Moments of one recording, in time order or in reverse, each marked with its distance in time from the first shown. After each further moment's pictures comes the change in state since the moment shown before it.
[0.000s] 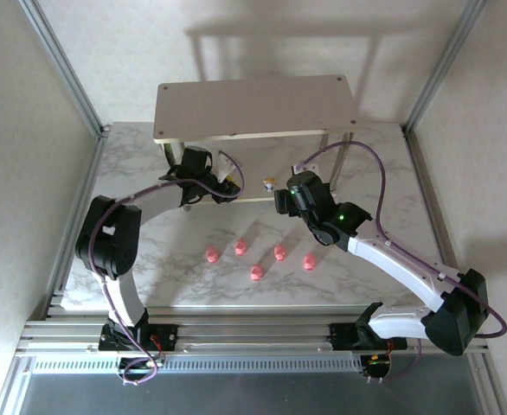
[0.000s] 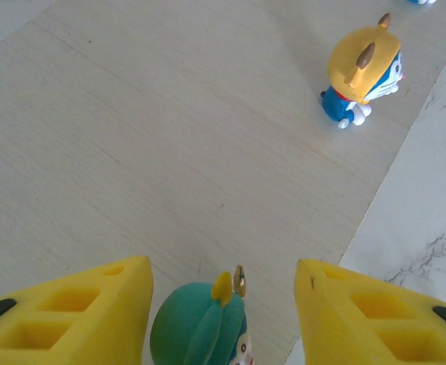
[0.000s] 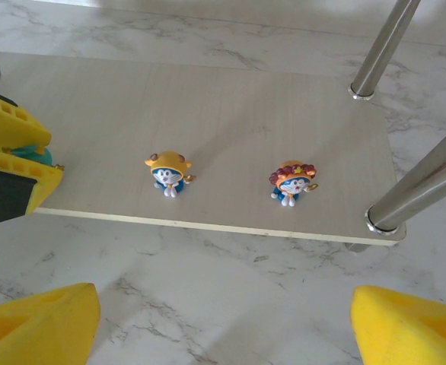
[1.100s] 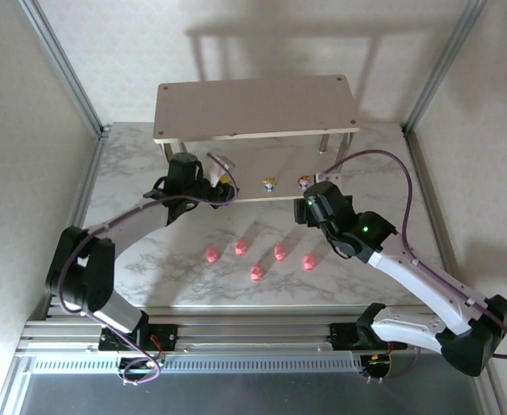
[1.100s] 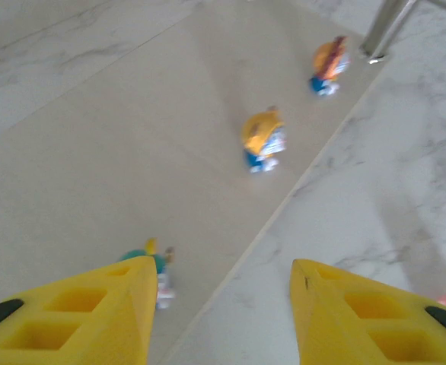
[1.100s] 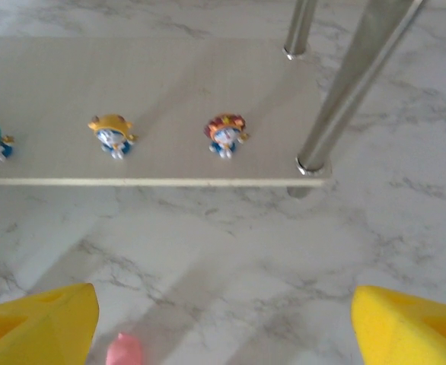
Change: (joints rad) left arm -0.069 -0.312 -0.214 0.110 -0.028 -0.161; right arm -0.001 -0.174 -0.029 -0.259 0.055 0.117
